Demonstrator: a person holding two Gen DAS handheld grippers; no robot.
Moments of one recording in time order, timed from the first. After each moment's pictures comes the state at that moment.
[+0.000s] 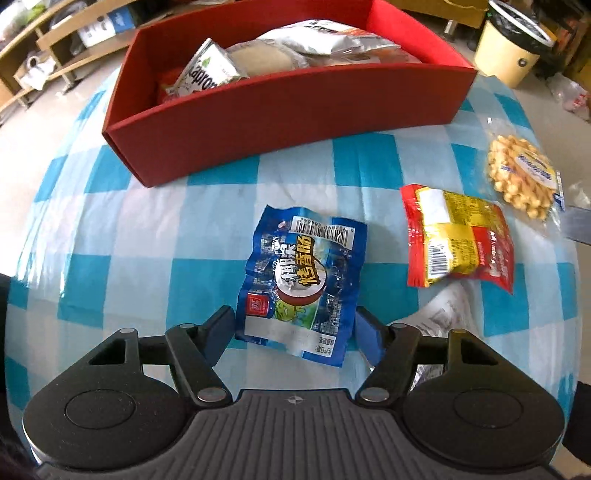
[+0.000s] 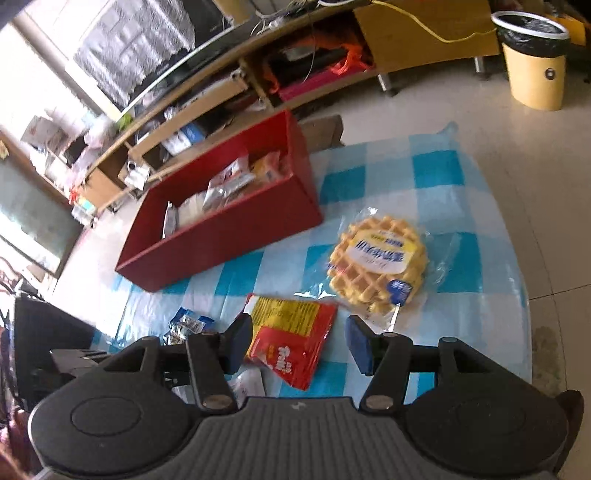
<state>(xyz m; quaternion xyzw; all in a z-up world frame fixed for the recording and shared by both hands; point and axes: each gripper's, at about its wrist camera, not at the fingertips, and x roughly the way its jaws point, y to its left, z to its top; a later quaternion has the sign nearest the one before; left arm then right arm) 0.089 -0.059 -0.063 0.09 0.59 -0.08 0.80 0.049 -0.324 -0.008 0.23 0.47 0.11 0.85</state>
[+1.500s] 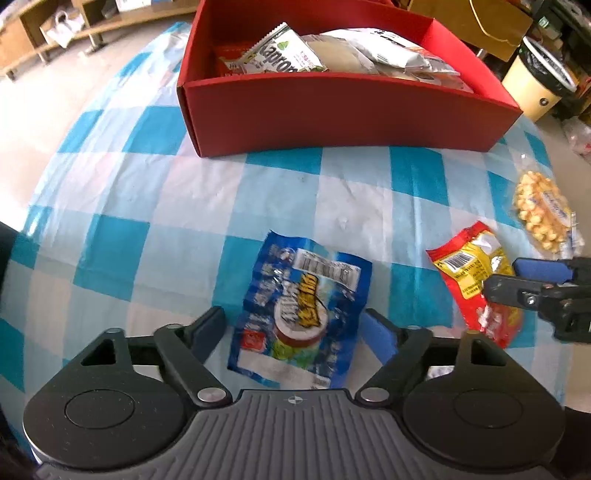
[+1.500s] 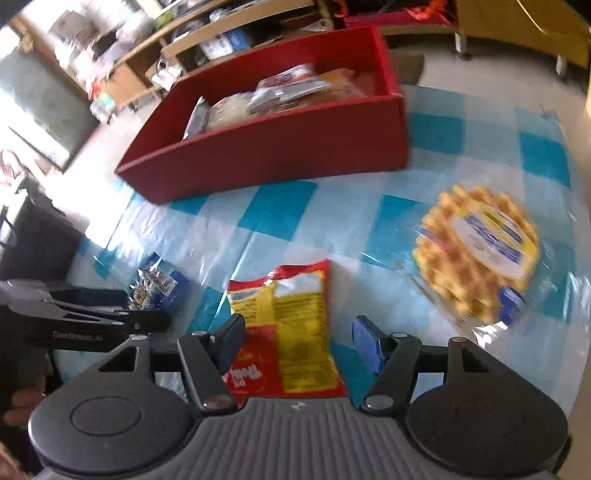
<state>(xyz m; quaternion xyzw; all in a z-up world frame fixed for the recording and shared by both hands) 0.094 -0.018 -0.064 0.03 0.59 -0.05 0.80 0.090 -0.251 -0.045 0.10 0.55 0.19 0.81</state>
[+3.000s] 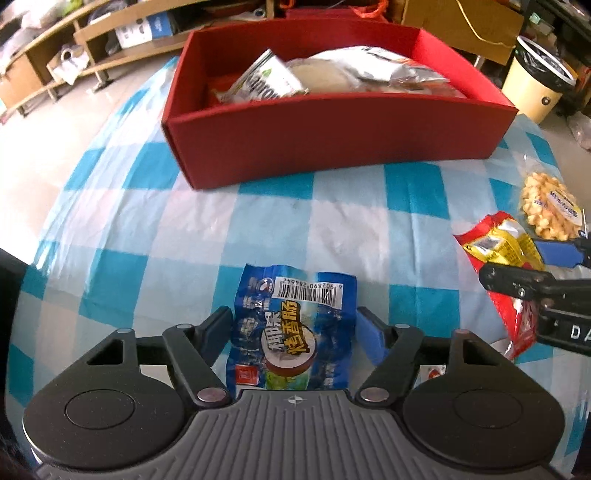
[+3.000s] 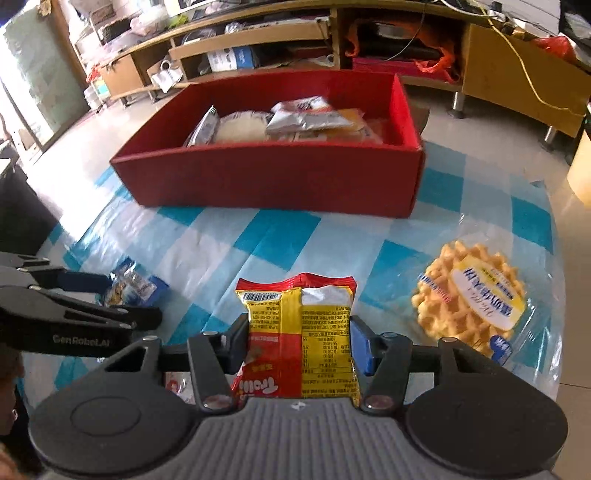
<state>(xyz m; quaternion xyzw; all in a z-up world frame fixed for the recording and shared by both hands) 0.091 -0.034 -0.066 0.06 0.55 -0.04 0.83 0.083 -0.231 -0.034 0.02 0.50 0.16 0.85</state>
